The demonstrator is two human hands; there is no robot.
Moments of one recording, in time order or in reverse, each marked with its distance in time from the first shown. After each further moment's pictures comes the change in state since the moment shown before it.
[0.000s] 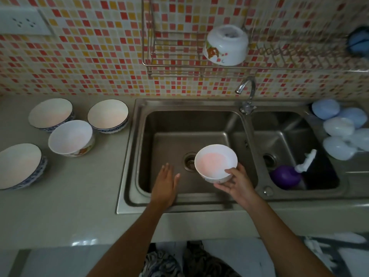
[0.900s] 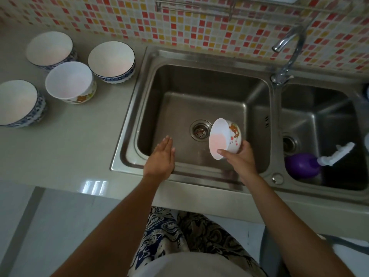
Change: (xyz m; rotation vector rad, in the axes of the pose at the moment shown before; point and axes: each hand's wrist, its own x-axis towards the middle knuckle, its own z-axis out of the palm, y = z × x) left_hand -0.009 -0.021 0.029 0.110 0.038 -0.063; right_hand 0.065 0.022 -0.024 -0.748 0.154 -0.239
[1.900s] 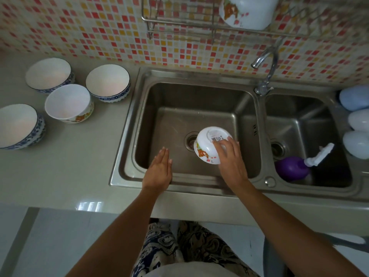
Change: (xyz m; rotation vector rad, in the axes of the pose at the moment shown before) left_hand -0.008 0.003 -0.001 -0.032 0.029 0.049; right_hand -0.008 0.005 0.003 -1.028 0.134 -0.924
